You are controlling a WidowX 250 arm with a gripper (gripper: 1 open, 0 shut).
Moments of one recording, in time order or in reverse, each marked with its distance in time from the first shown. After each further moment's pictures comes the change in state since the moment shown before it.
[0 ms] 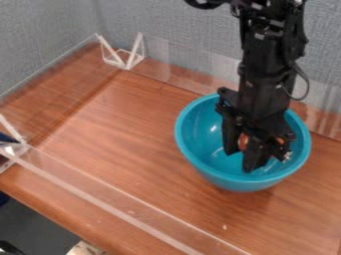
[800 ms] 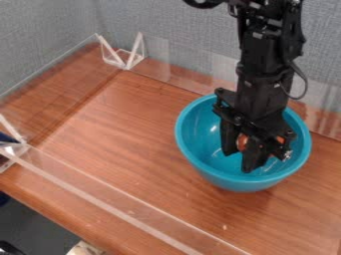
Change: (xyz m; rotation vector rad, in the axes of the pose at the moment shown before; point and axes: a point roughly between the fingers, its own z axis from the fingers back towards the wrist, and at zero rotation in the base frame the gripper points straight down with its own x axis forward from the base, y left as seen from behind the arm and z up) arm -0.002 0.001 0.001 -0.009 0.010 0.045
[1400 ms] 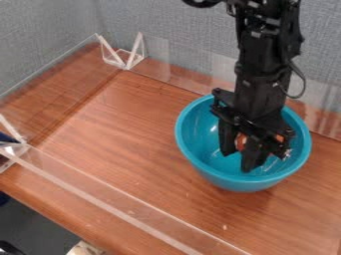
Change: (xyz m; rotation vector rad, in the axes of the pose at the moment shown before) arm -0.002 0.001 0.000 -0.005 0.010 0.032
